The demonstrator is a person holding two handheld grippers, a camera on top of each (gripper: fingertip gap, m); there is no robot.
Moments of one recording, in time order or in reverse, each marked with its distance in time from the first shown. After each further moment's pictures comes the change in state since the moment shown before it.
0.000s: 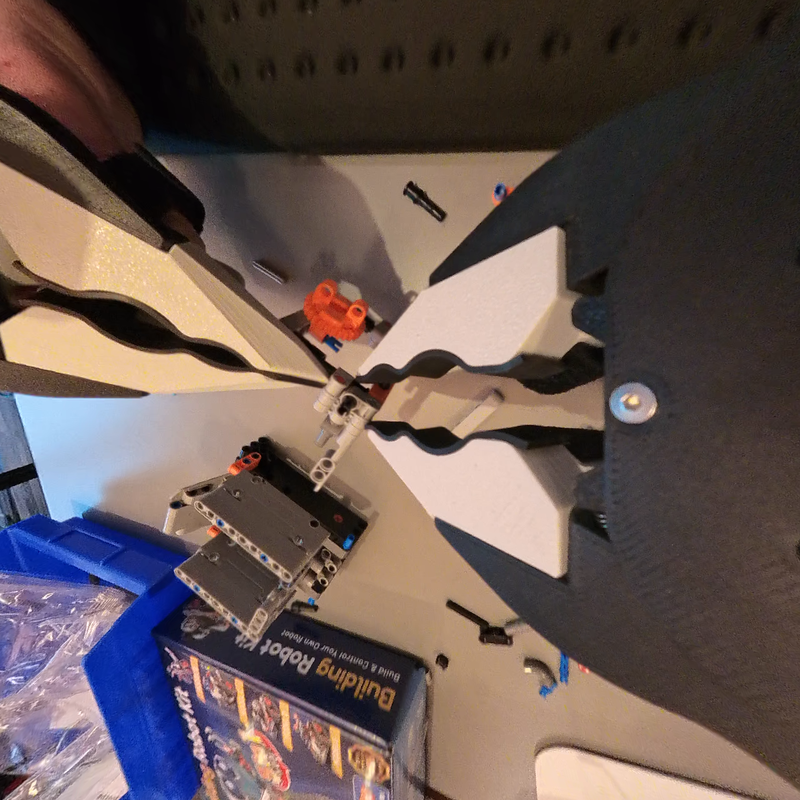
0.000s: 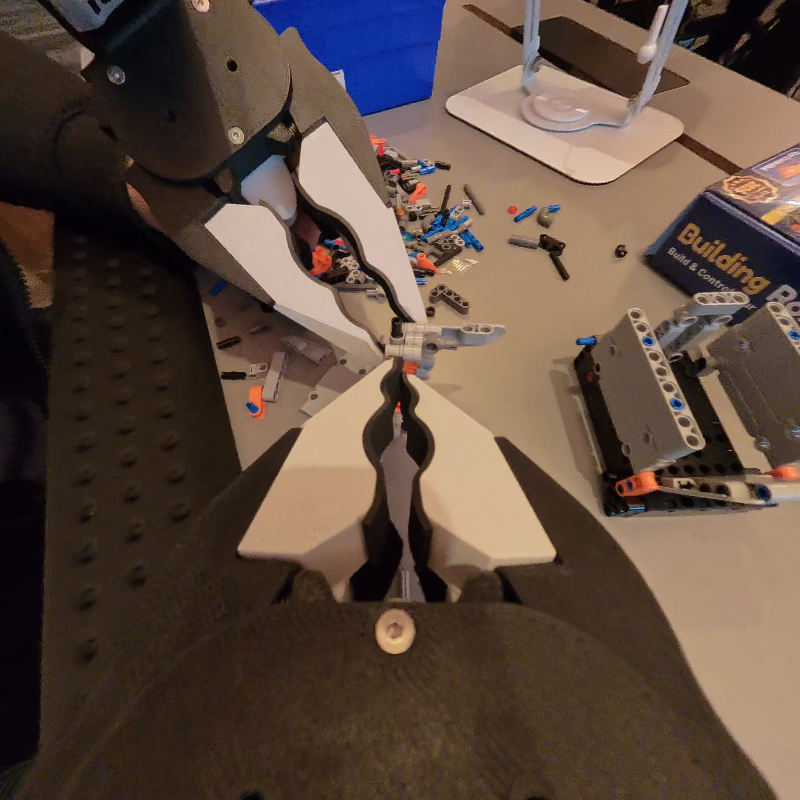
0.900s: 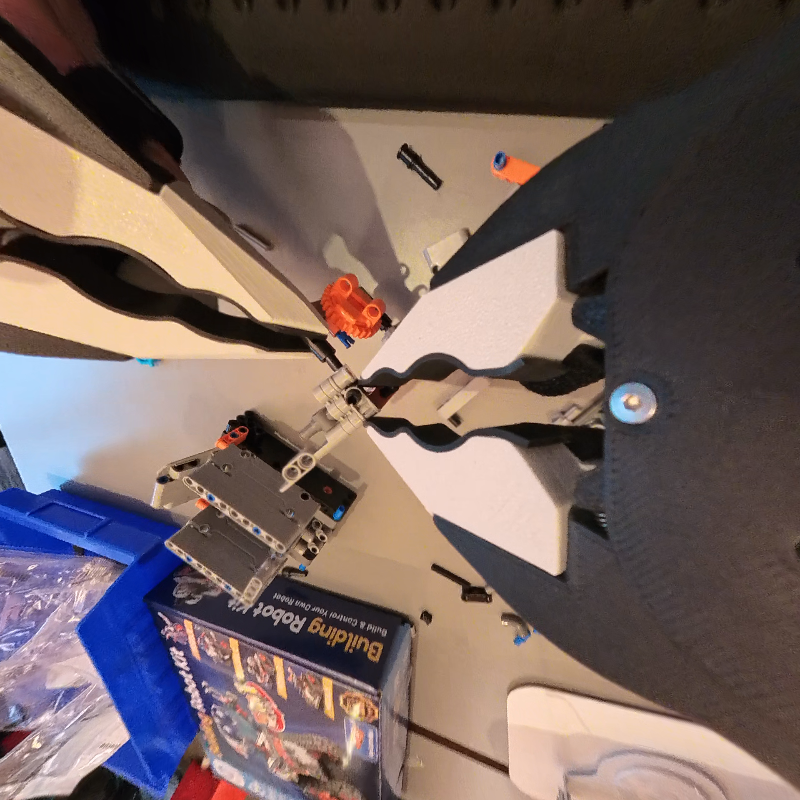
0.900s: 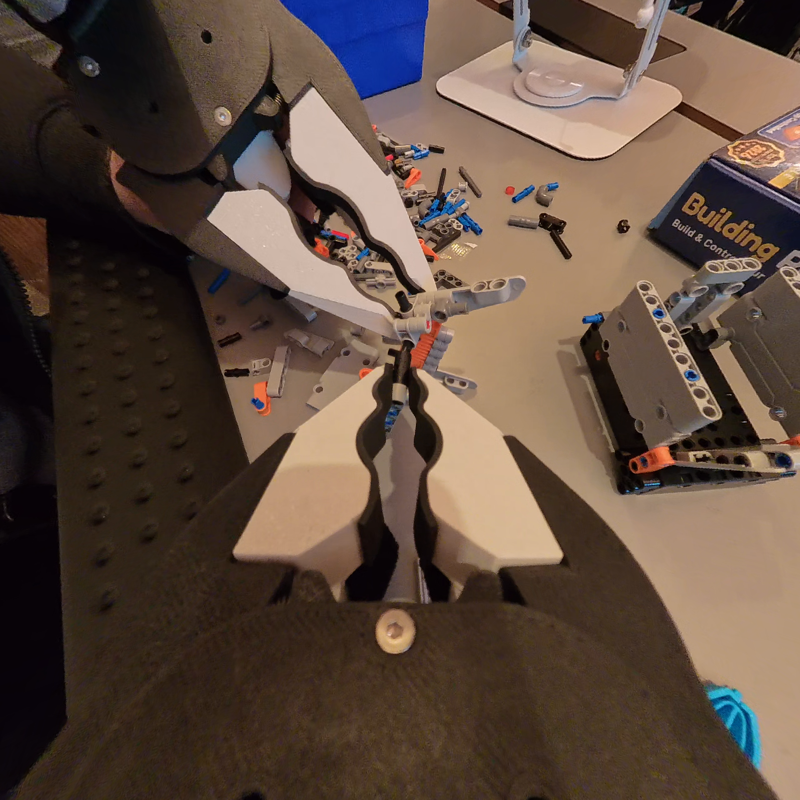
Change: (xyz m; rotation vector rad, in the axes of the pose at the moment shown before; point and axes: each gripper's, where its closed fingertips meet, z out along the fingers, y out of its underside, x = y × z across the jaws) left arm -0.010 0.003 -0.002 -0.053 -0.085 0.047; right arm -0.002 0.007 -0.002 -0.023 0.029 0.042
